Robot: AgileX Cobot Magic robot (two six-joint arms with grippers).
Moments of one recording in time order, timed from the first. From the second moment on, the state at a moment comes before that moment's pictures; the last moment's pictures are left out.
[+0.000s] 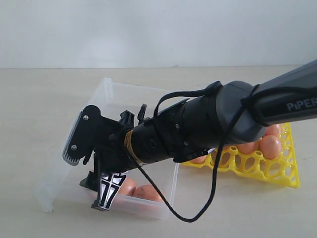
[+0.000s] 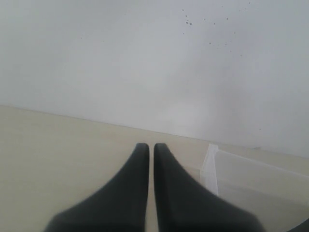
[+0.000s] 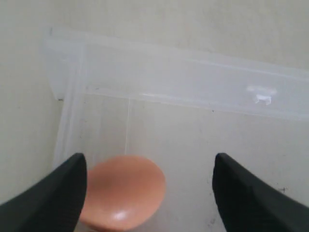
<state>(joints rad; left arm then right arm) 0.05 0.00 0.00 -0.09 0.07 -0.11 0.90 1.95 -1.09 -1.40 -0.23 0.85</state>
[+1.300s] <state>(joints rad) 0.05 0.00 0.00 -0.09 0.07 -0.11 0.92 0.95 -0.72 -1.40 0.14 1.34</state>
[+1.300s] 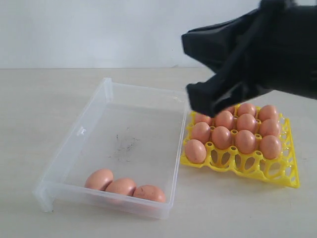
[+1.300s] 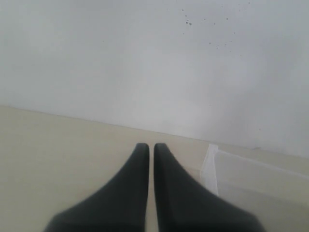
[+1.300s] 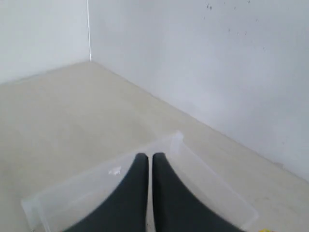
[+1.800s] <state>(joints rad) 0.05 0.00 0.00 -0.08 -0.16 -0.41 0.92 0.62 -0.46 -1.40 0.14 1.43</state>
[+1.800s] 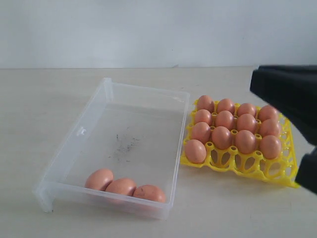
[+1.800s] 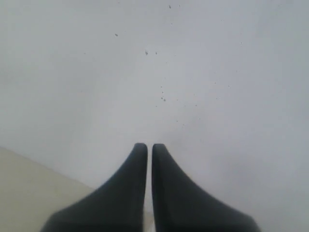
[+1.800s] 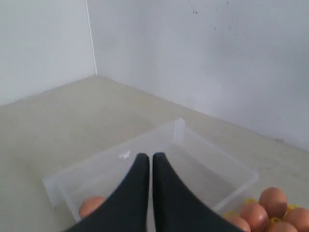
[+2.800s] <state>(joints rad) -0.03 1.15 -0.93 1.74 -0.53 -1.71 0.92 0.62 -0.25 -1.40 0.09 1.43</state>
